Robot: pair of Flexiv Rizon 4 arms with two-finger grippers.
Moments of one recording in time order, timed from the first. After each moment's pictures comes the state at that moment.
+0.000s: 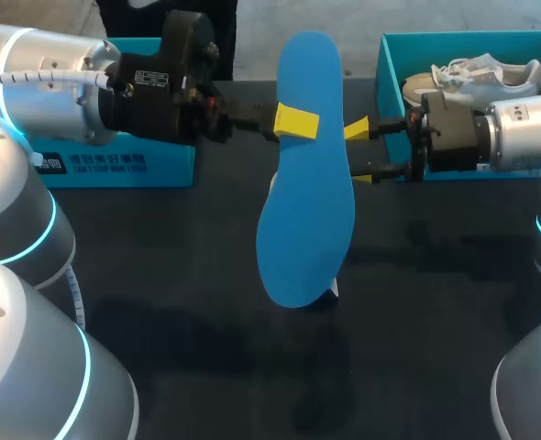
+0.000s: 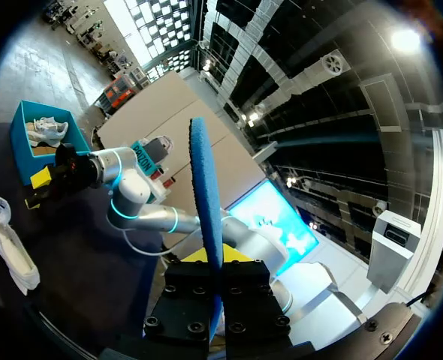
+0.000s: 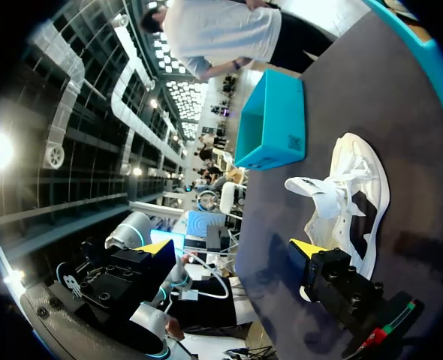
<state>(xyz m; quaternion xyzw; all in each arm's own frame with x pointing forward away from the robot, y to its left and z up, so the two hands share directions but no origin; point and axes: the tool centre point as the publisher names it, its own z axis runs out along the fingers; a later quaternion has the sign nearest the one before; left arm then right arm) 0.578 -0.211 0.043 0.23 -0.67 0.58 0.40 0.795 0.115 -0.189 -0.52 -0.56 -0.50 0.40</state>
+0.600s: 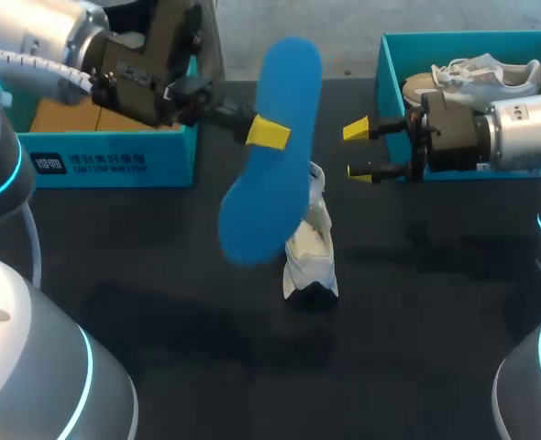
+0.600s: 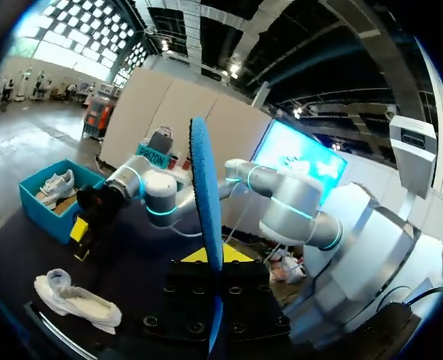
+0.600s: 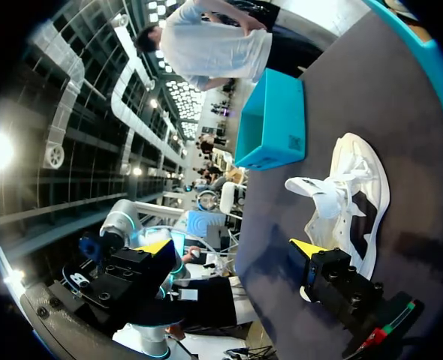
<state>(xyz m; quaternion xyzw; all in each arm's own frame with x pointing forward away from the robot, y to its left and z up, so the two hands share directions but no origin) 0.612 -0.183 0.010 0.06 -0.80 0.56 0.22 0.795 0.116 -0.189 -0.52 -0.56 -0.50 0.40</state>
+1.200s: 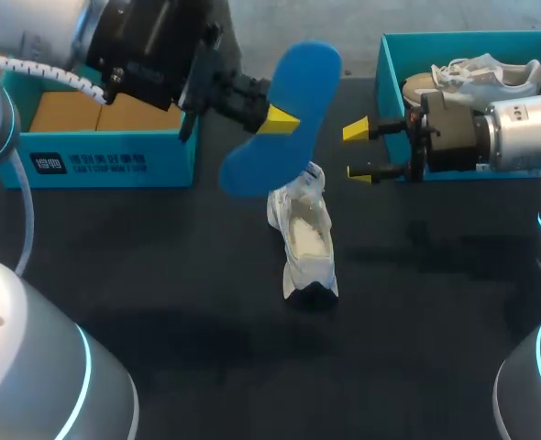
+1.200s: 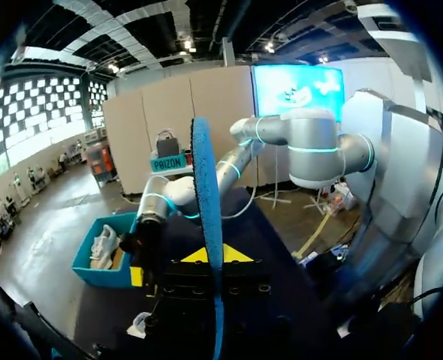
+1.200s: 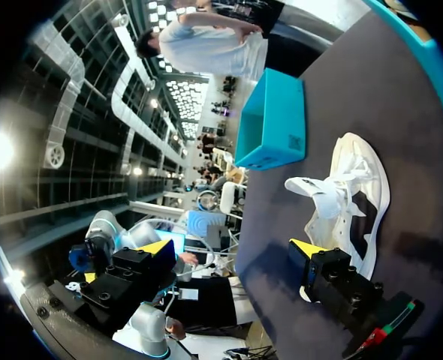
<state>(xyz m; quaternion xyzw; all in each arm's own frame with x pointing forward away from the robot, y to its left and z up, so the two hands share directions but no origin) 0.631 -0.193 0.015 -0.11 -0.85 0.52 -0.02 0.795 0.116 -0.189 -0.52 -0.56 -0.50 0.40</state>
